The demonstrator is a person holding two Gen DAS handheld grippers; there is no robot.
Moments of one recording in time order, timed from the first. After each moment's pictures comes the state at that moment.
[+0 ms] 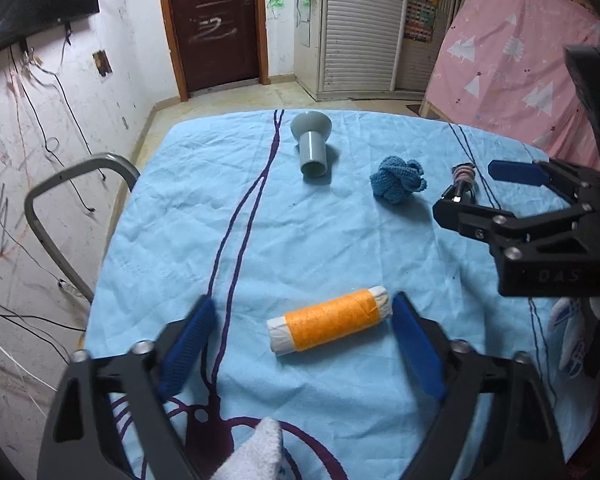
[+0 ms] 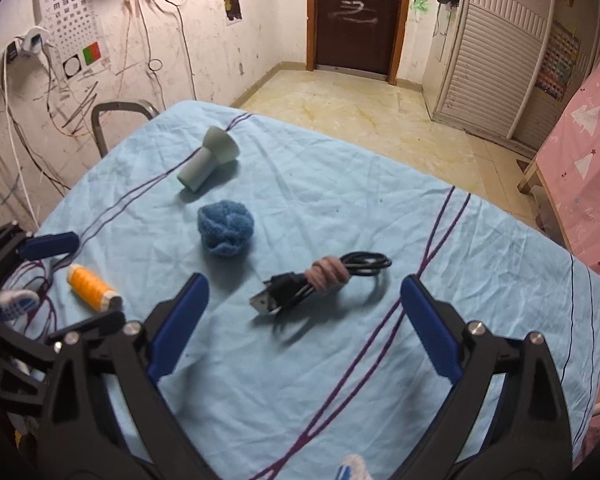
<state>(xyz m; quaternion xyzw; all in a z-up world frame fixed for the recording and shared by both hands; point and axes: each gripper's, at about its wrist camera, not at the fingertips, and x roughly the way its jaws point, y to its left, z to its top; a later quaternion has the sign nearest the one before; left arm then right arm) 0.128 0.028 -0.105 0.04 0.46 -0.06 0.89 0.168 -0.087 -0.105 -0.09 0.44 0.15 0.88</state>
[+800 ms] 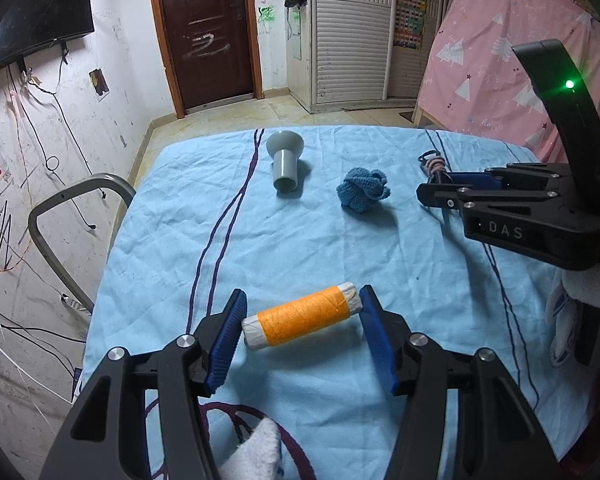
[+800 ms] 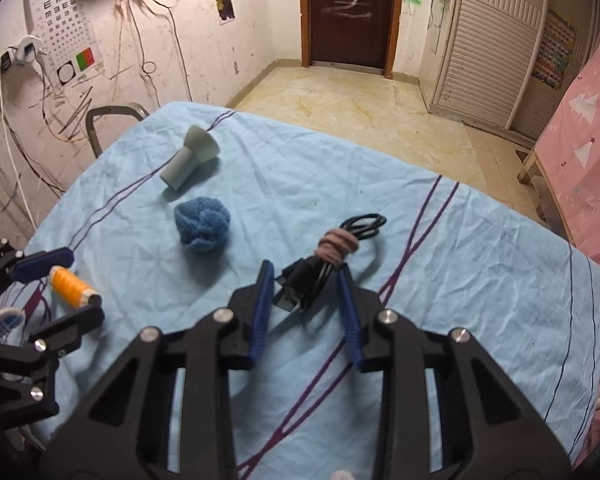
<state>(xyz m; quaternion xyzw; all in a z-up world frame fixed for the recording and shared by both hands) 0.115 0.010 -0.089 0.05 0.44 -0.08 0.89 0.171 -0.104 -0.105 -0.07 0.44 0.15 0.88</state>
